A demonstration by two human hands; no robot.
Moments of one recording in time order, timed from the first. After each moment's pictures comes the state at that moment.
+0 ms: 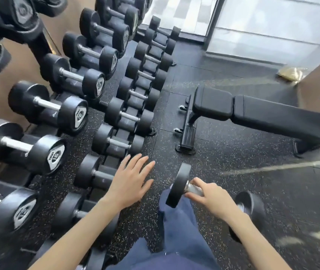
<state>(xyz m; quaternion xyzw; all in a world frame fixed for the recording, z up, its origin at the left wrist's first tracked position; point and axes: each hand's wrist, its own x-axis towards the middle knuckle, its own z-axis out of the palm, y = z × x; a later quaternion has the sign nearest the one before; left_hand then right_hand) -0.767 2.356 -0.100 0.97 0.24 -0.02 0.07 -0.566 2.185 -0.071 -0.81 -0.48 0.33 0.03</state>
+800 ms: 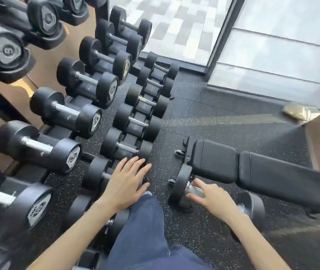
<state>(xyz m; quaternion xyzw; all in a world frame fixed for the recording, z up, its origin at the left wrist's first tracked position) -0.497 2.672 -0.089 0.97 0.25 0.00 0.06 -0.278 2.501 -0.062 -0.81 -0.50 0.30 0.01</state>
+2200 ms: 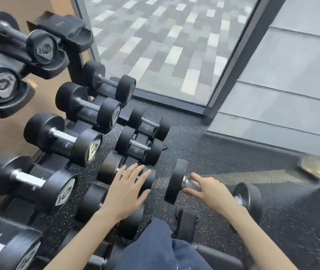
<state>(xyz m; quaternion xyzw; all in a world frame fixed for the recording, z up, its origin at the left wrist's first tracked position) -0.099 3.067 -0.075 0.96 0.28 0.04 0.06 0.134 2.938 -0.036 -0.80 -0.55 0.25 0.00</state>
